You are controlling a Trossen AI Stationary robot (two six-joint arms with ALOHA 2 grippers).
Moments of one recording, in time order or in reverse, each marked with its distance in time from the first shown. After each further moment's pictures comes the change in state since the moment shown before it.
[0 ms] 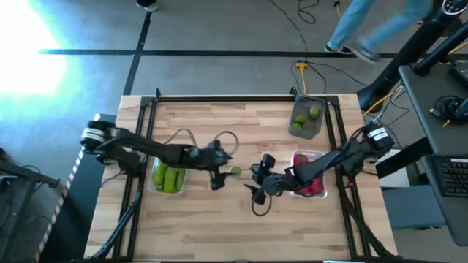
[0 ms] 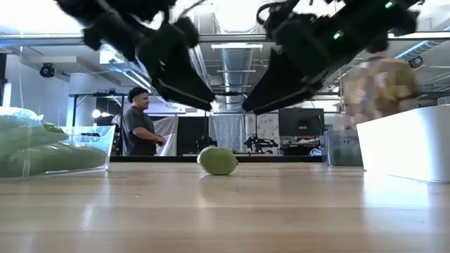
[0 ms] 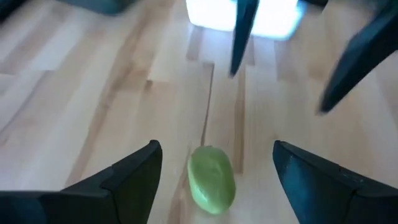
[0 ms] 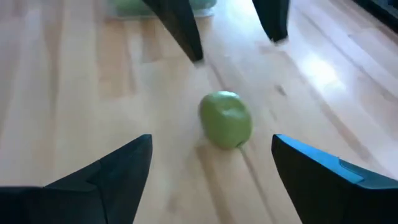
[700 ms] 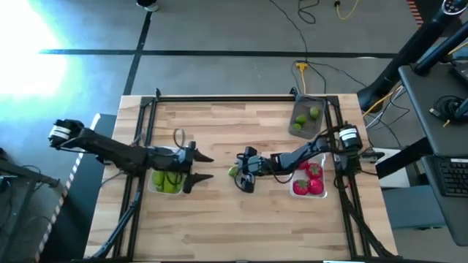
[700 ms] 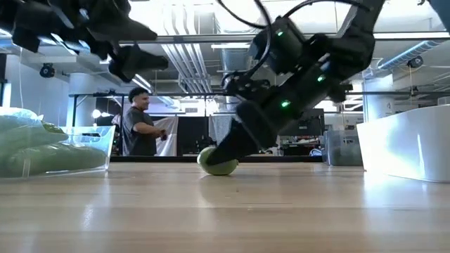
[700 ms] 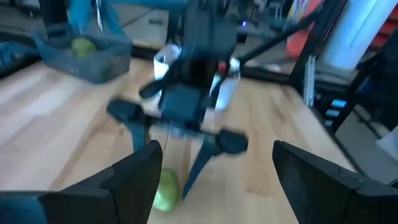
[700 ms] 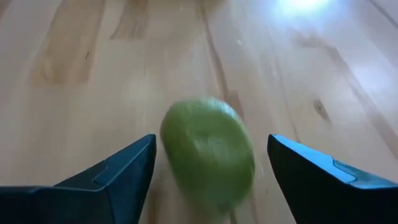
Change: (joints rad) left arm -0.111 -0.494 -0.426 0.342 0.000 -0.100; right arm -0.247 0.287 0.023 0.353 -0.348 -0.288
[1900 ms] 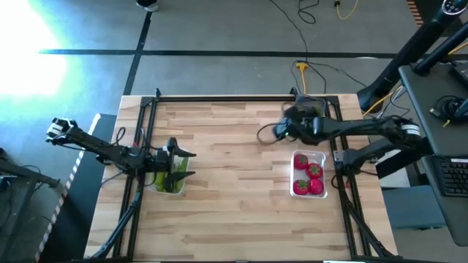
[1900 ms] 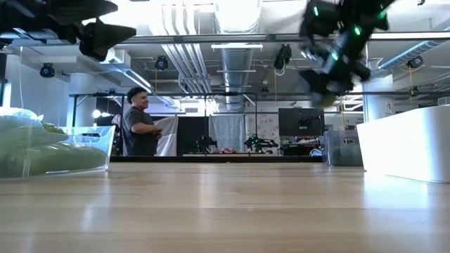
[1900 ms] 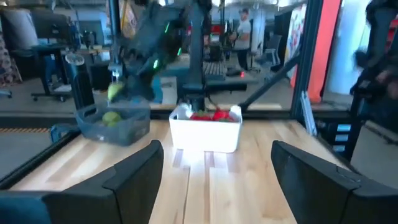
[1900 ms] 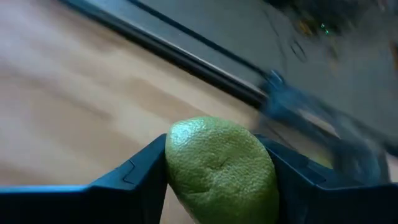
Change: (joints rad) left arm -0.155 -0.425 -0.166 -0.019 -0.205 0.230; right arm -0.290 -0.655 -0.011 -1.099 0.611 0.558
